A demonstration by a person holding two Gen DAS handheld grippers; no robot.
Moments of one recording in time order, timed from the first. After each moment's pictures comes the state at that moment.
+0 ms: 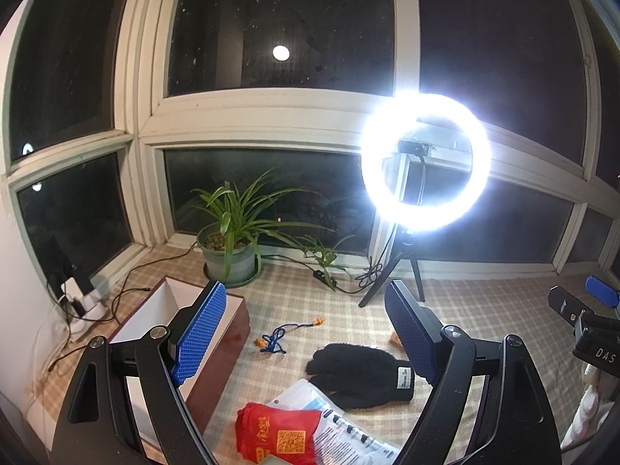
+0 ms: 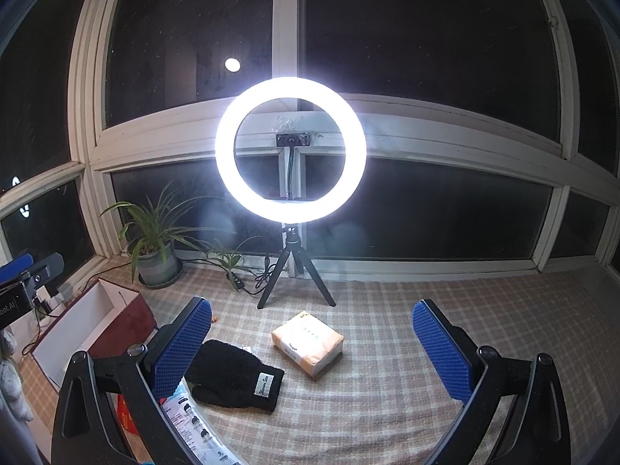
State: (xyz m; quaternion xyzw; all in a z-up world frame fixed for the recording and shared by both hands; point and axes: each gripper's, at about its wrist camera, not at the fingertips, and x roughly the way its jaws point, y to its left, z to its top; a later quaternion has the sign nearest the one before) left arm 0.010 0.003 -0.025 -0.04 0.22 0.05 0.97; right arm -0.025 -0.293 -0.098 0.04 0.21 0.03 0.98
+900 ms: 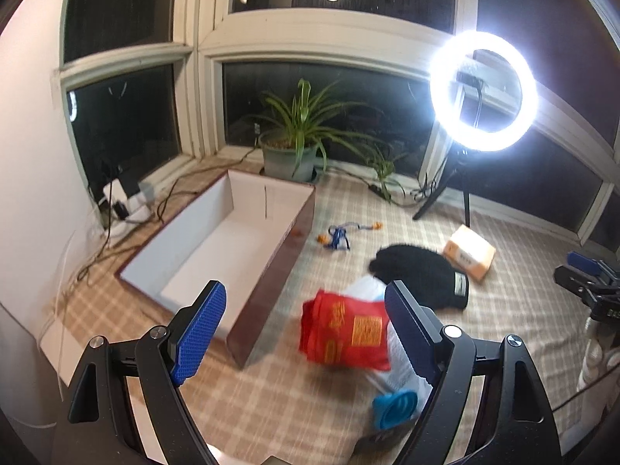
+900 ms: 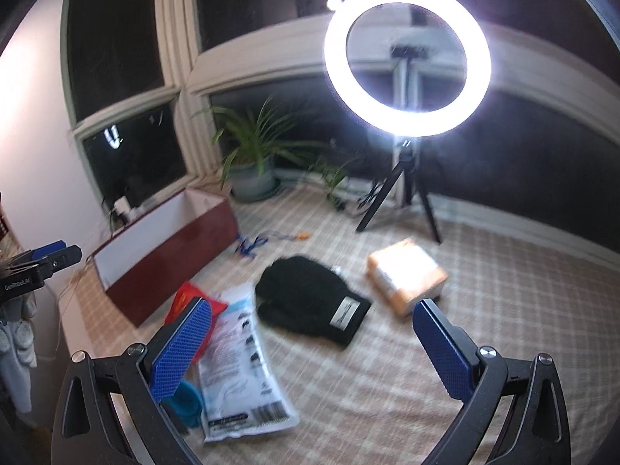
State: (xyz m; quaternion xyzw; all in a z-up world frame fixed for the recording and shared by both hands) left arm -0.062 0.068 -0.105 -0.08 0.33 0.10 0.94; right arm -0.015 -0.265 -0.183 0.01 0.31 0.25 0.92
